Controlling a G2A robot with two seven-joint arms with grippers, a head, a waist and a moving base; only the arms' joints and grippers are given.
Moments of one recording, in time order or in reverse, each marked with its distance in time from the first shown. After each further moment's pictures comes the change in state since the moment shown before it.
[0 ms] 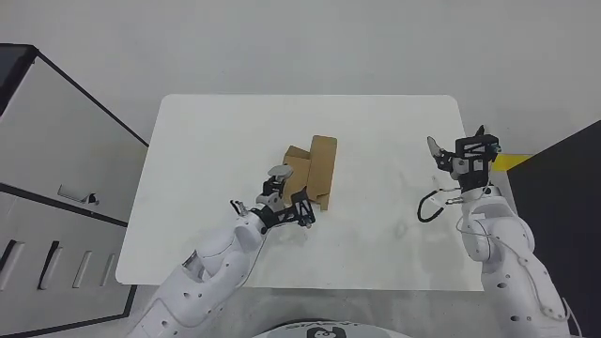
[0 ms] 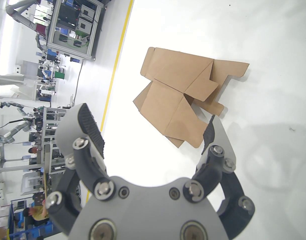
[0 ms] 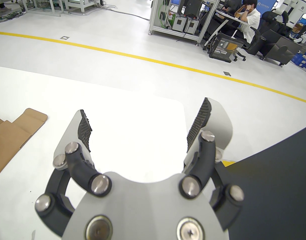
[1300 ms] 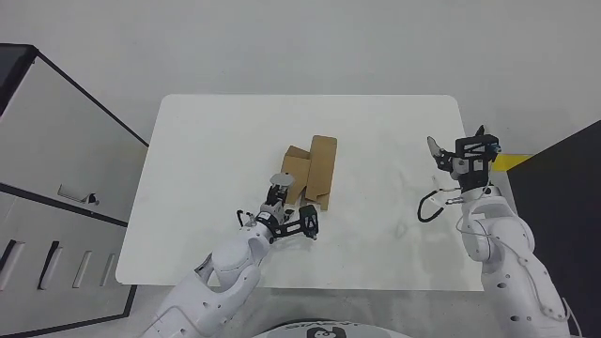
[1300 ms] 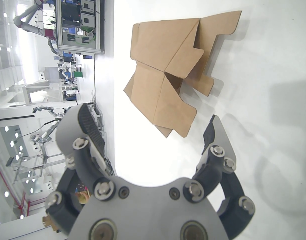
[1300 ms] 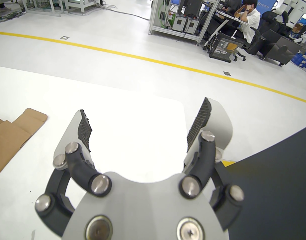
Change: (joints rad) left arm -0.010 -0.013 0.088 0.087 0.237 0.067 -0.078; right arm 0.000 0.000 0.000 0.000 0.000 0.000 0.000
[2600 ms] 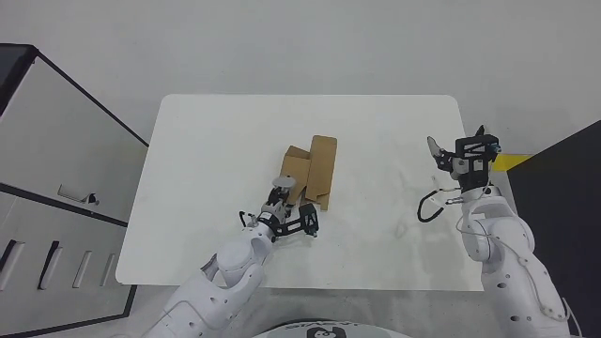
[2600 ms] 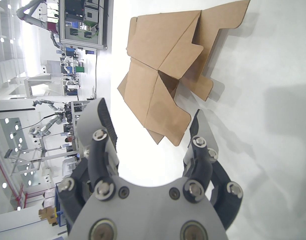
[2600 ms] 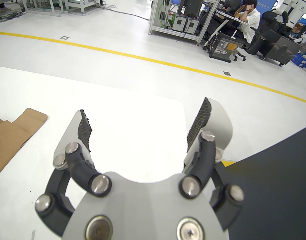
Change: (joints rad) left arm -0.031 -0.030 0.021 0.110 -0.013 0.105 0.009; right arm 0.000 0.000 0.000 0.000 0.000 0.000 0.000
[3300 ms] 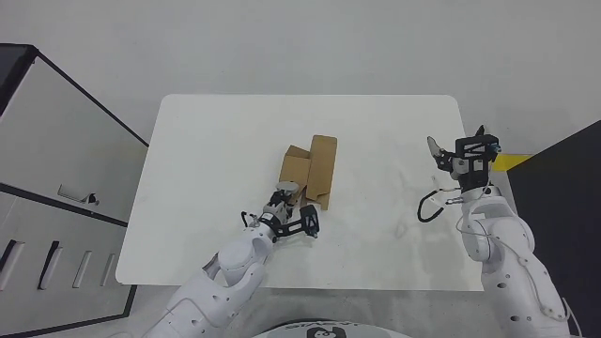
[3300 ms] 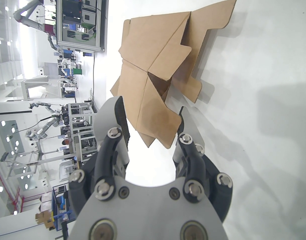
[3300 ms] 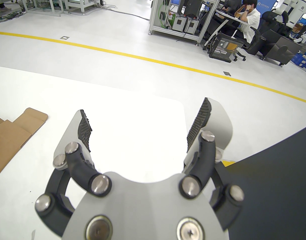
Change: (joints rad) left arm -0.012 -0.012 0.005 0.041 -0.004 0.009 0.031; right arm 0.000 0.000 0.000 0.000 0.000 0.000 0.000
